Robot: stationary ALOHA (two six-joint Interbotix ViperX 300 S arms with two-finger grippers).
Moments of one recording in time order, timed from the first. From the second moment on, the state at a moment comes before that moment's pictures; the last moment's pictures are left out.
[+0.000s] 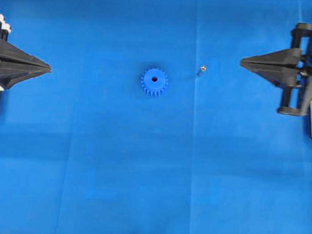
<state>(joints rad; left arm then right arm) 0.00 -1.00 1.19 0.00 -0.25 -0.01 -0.15 -0.70 1.18 0.03 -0.43 -0.01</state>
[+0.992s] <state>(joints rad) 0.00 -1.01 1.20 0.00 -0.25 -0.01 -0.17 0.08 1.08 0.27 -0.76 -0.01</state>
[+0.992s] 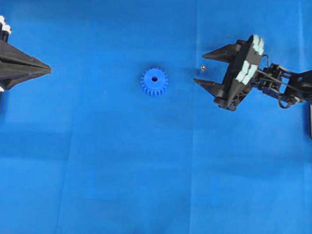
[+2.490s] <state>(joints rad) 0.00 -1.01 1.20 0.00 -0.23 -0.01 -0.17 -0.21 1.09 0.30 -0.58 -0.06</state>
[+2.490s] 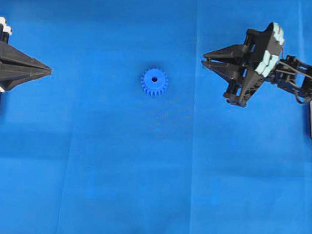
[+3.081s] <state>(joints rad) 0.00 -1.01 1.20 0.00 -0.23 -0.01 -0.14 -0.11 0.96 0.30 -0.53 -0.06</state>
